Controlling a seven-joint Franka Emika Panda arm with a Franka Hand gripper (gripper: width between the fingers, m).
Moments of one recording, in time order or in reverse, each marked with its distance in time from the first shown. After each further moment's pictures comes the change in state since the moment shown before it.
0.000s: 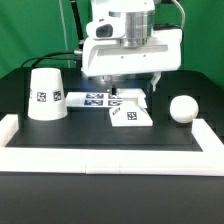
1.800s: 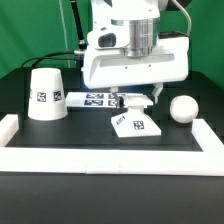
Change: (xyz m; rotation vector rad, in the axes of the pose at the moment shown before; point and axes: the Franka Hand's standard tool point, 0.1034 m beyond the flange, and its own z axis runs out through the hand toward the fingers) arm 0.068 0.000 0.005 0.008 0.047 -0.014
